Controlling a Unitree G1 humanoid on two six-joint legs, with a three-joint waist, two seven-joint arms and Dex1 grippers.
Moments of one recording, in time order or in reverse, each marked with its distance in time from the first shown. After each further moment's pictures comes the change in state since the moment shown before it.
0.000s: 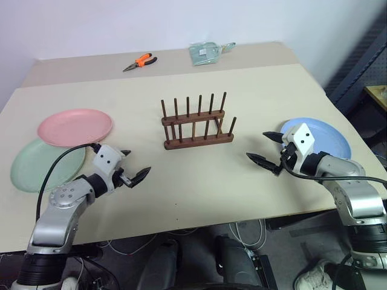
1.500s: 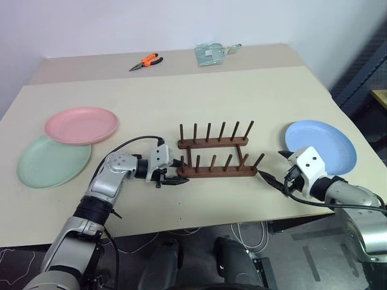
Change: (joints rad) left arm -0.468 -0.089 -0.338 0.543 0.157 -0.311 -0.533; right arm 0.317 -0.041 -0.085 -0.246 -0.081 0.081 -0.142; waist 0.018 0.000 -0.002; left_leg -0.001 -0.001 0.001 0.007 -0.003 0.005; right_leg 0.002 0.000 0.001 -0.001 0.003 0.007
